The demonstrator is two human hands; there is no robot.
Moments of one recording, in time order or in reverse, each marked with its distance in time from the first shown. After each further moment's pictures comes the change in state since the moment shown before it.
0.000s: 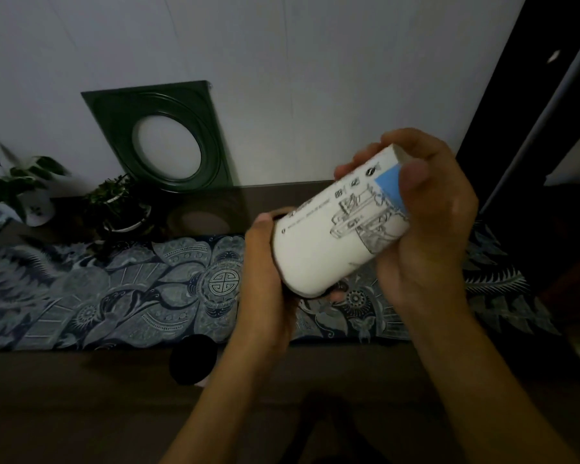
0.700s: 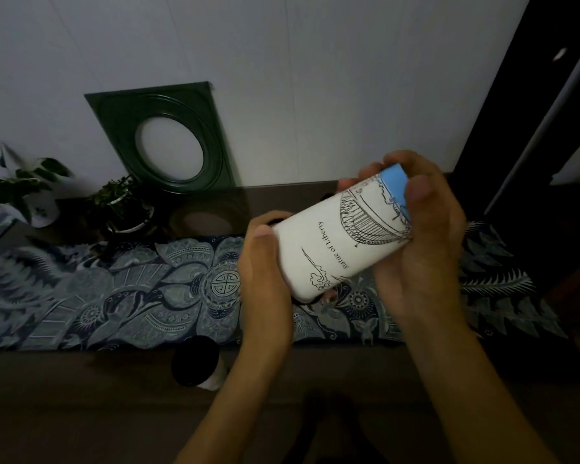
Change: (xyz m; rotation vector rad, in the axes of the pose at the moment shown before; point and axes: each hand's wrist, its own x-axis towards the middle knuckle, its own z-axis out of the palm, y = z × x) left_hand 0.007 -0.013 -0.004 0.125 0.174 0.223; right_hand -0.009 0.010 -0.013 0.054 0.028 0.088
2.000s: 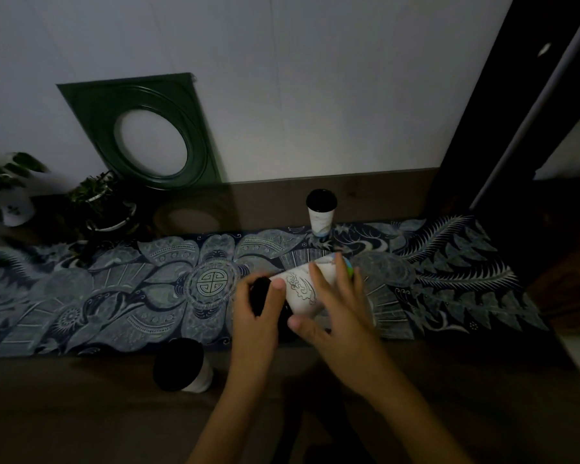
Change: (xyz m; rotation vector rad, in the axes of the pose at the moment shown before) left_hand -0.003 -0.074 -0.039 0.278 0.086 -0.066; right_hand -0.071 0.074 -0.060 -1.322 -0.327 0.488
